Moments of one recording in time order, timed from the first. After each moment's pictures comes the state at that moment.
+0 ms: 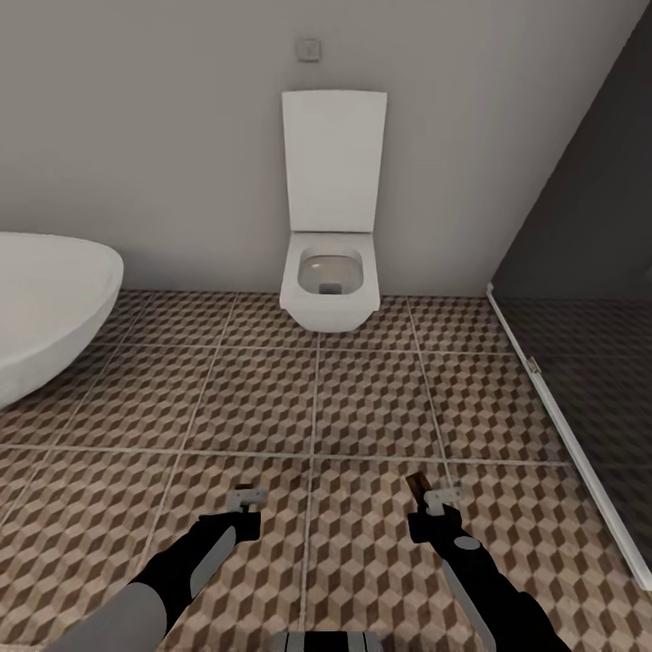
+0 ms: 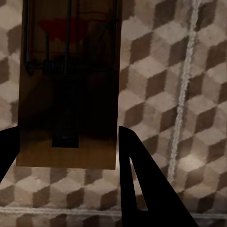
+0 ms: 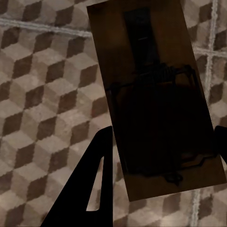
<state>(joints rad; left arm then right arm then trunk) -0.61 0.03 -0.44 -0.57 0.54 0.40 0.22 -0.38 -0.08 0.25 -0.94 -0.14 0.30 -0.11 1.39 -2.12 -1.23</state>
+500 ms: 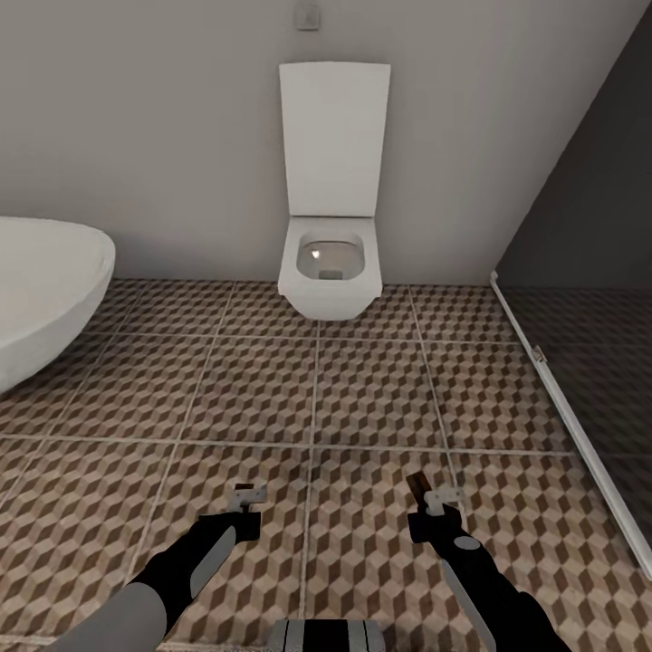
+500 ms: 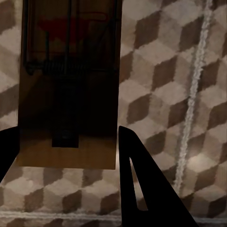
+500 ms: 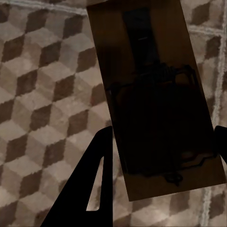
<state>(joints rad) -0.61 0.03 -0.44 -0.57 0.54 0.40 0.22 -0.38 -0.08 0.25 -0.94 -0.14 0.30 -0.11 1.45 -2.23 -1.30</state>
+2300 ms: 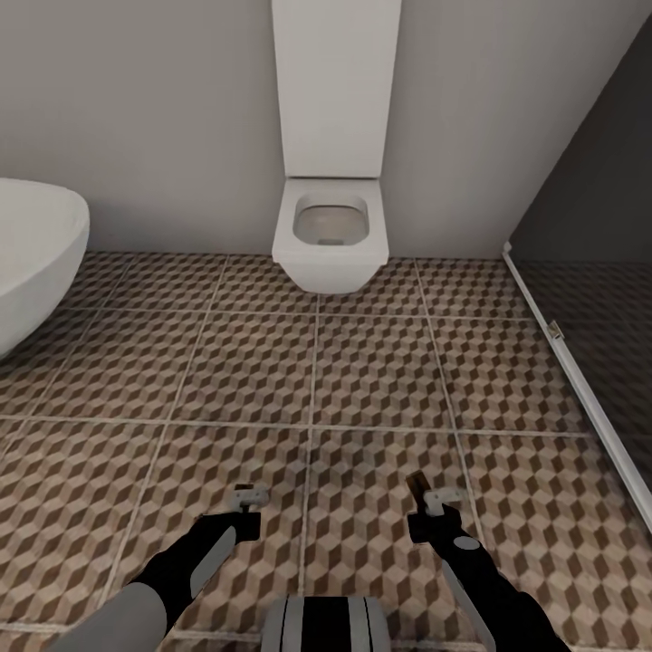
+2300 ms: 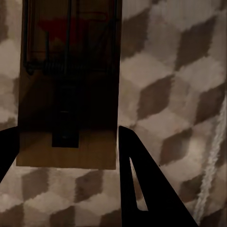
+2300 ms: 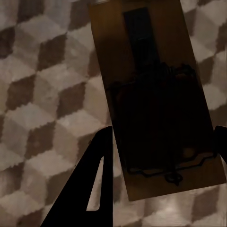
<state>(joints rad) -0.61 0.03 -0.44 -0.57 0.54 0.40 0.22 -0.38 -0.08 0.25 -0.94 -0.14 0.30 -0.11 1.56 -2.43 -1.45</state>
